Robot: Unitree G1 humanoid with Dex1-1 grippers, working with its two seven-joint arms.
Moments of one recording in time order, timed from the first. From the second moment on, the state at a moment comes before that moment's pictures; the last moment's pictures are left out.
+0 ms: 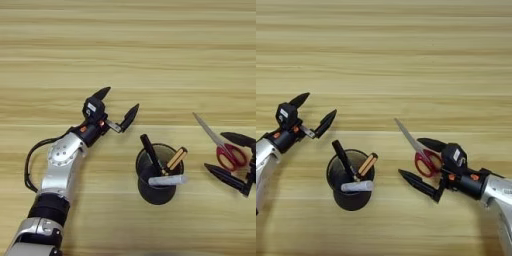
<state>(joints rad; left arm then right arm) -0.26 0.15 -0.02 0.48 -0.20 -0.37 -0.62 0.14 -0.54 -0.06 0.01 0.36 -0.10 1.00</state>
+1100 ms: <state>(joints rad) -0.27 0.15 -0.02 0.50 -0.20 -0.38 -0.62 0.17 -0.52 -0.07 0.00 0.28 0.19 0.72</state>
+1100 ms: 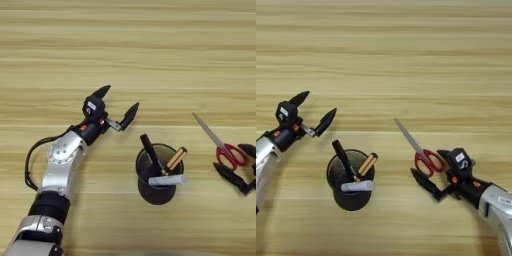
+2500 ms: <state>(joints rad) -0.28 0.14 -0.02 0.50 -0.20 -0.38 -0.62 0.14 -0.51 -0.04 0.00 0.32 0.25 0.74</state>
